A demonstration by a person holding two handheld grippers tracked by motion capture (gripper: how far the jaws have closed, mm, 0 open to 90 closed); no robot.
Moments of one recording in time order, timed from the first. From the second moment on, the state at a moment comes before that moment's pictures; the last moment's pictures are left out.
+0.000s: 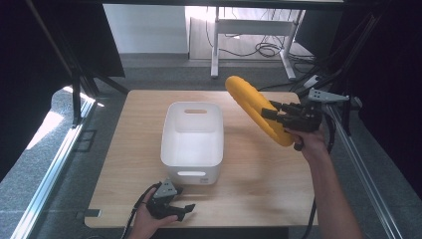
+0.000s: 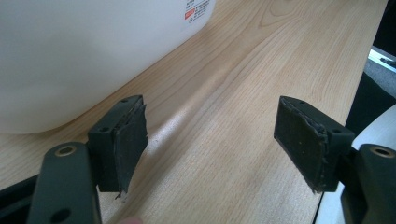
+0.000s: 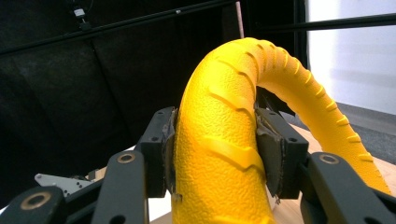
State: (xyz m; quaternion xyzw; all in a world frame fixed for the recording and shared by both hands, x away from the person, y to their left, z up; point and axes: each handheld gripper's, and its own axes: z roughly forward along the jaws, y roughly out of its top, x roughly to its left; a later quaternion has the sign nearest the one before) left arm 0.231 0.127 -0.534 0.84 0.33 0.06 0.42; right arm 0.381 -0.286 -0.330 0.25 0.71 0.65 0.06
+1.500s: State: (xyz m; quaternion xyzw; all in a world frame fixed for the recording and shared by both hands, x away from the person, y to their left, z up) left arm 0.231 0.125 -0.535 0.84 0.33 0.06 0.42; right arm 0.362 -0.246 -0.288 0.20 0.70 0.68 0.07
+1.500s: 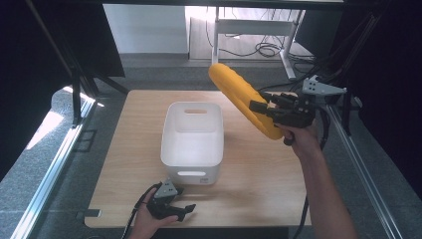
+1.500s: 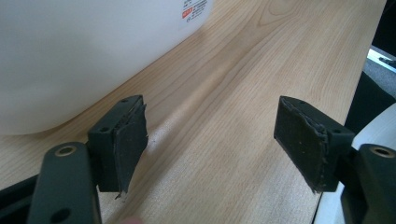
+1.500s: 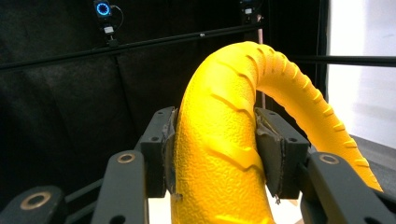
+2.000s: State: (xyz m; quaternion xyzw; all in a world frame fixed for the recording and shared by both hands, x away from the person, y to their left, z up) left arm 0.231 0.126 -0.535 0.84 0.33 0.06 0.42; right arm 0.358 -0.229 -0.274 0.18 0.70 0.69 0.07
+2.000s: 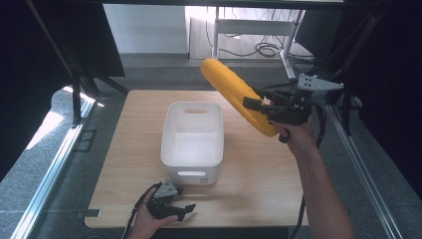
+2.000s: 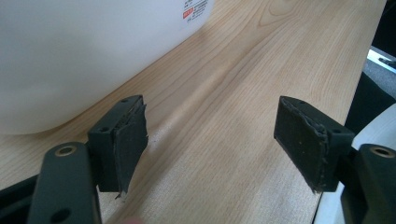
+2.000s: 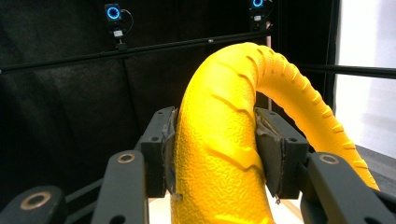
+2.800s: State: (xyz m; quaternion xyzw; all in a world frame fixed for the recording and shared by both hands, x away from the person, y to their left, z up) left arm 0.232 0.126 -0.535 0.84 0.33 0.05 0.42; right arm 0.355 -0.205 -0.260 0.16 0.69 0.70 0.07
